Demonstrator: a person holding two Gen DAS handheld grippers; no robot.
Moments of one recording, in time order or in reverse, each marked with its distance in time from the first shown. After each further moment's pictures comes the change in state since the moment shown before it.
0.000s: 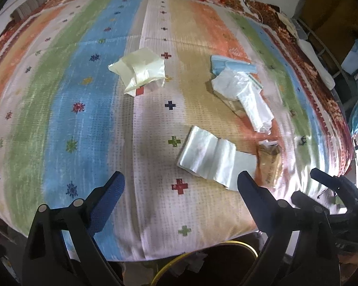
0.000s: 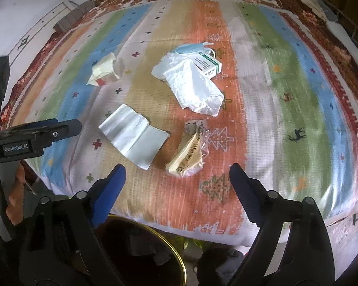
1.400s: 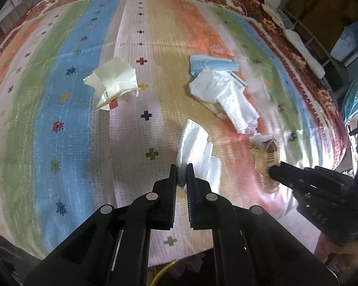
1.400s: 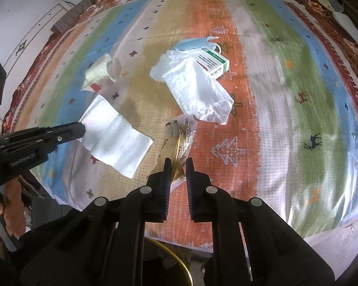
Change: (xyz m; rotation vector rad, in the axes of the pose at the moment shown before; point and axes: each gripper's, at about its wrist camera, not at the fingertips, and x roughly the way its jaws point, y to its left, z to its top) left arm 0.000 -0.024 0.017 0.075 0.012 -0.053; right arm 0.016 0.002 0.021 0.002 0.024 0.042
